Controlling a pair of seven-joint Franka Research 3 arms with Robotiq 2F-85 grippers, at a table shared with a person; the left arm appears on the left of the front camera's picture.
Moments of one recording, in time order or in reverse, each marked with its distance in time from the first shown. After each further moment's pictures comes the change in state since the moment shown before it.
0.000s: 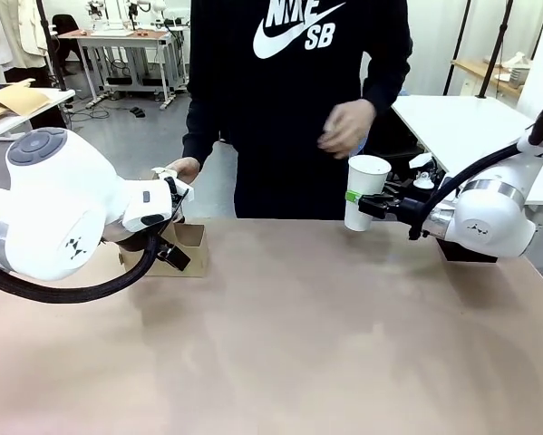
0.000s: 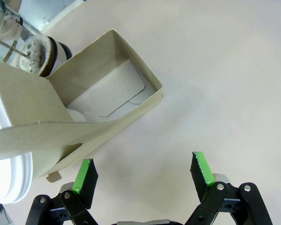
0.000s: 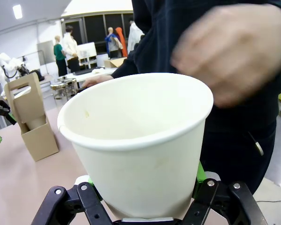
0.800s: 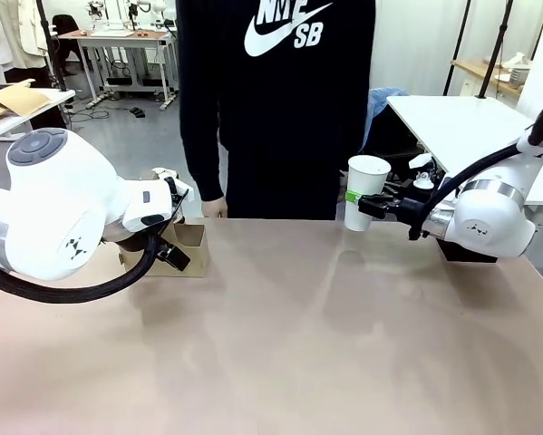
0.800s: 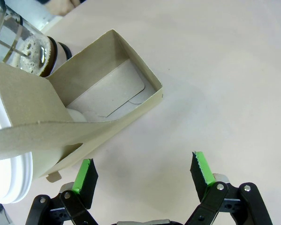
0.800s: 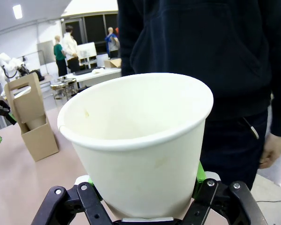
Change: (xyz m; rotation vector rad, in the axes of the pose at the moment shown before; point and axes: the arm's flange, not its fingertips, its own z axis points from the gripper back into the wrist) left arm 0.000 0.000 0.000 0.000 0.000 0.000; right arm 0.000 0.000 0.000 0.000 0.000 0.000
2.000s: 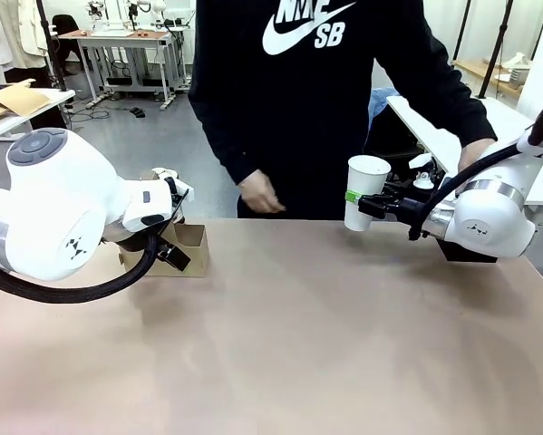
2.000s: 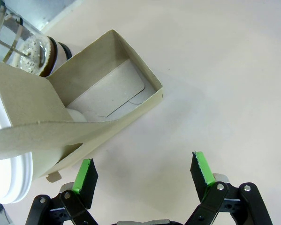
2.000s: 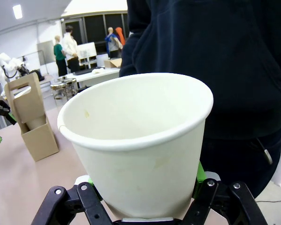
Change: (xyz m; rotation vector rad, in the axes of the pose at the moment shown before) left arm 0.000 0.000 0.000 0.000 0.000 0.000; right arm 0.000 0.000 0.000 0.000 0.000 0.000
